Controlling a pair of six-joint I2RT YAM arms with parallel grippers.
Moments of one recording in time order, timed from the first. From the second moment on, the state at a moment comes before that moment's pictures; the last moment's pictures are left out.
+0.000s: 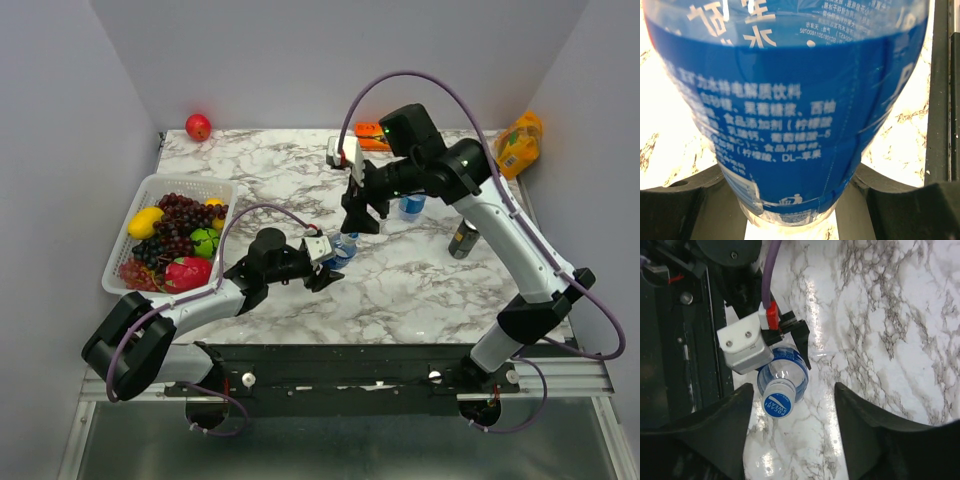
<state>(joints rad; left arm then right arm) -0.69 1.28 0.51 0.50 0.56 0.20 0.72 1.64 2.02 -1.19 -0.54 -0.53</state>
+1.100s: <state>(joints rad) -0.69 1.31 0.51 0.53 0.56 0.15 0.78 1.55 1.84 -1.20 -0.49 -0.79</state>
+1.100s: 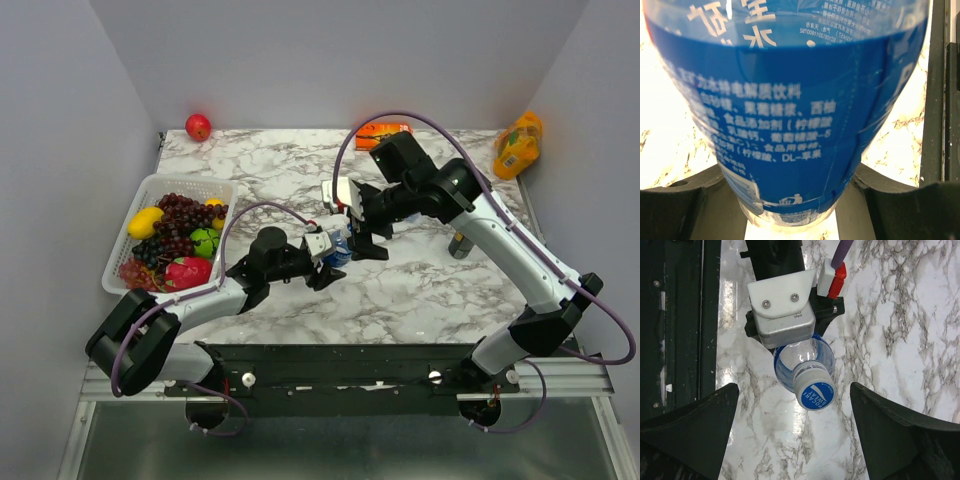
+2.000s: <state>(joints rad) -0.69 1.31 0.52 0.54 0.56 0.17 0.71 1.63 2.01 -1.29 -0.55 -0.77</state>
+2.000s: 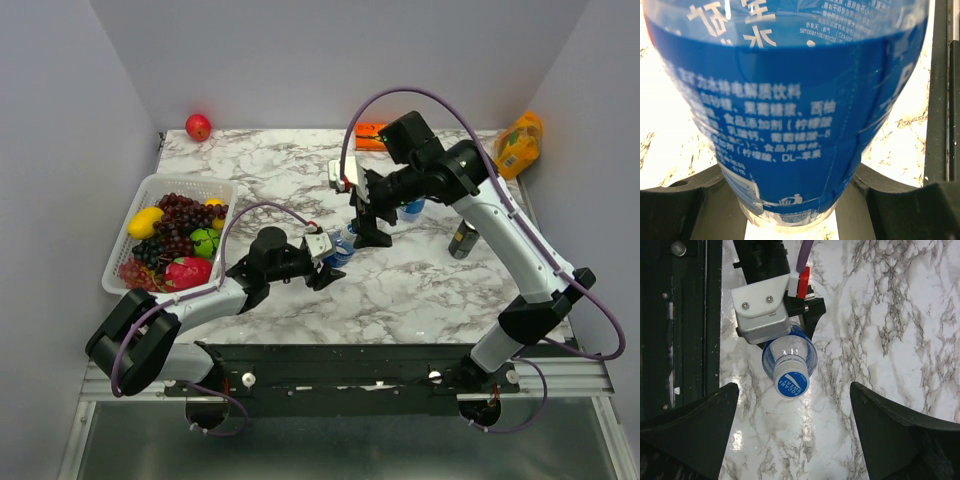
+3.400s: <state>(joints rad) -0.66 1.34 0.55 0.57 0.58 0.06 0.79 1.63 1.88 -1.28 -0.41 -0.83</state>
